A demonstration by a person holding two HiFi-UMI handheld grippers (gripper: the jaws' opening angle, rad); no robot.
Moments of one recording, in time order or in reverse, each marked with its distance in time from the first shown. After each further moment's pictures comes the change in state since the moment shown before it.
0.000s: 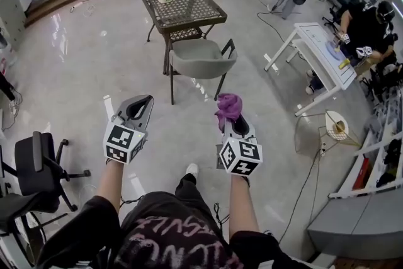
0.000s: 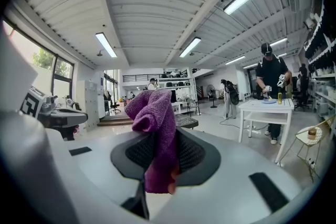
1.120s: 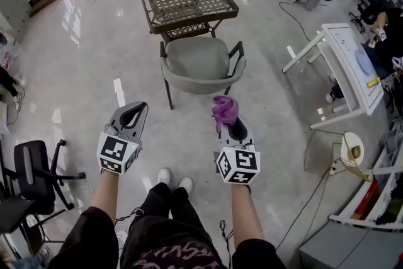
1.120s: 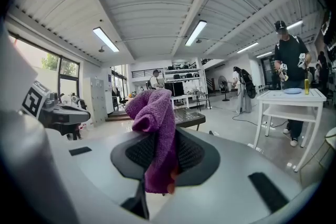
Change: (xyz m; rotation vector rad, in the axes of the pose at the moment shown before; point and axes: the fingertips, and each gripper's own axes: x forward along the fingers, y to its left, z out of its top) left arm 0.252 0.040 -0.053 -0.011 0.132 0.076; right arm 0.248 -0.133 -0.032 -0.011 0.069 0.139
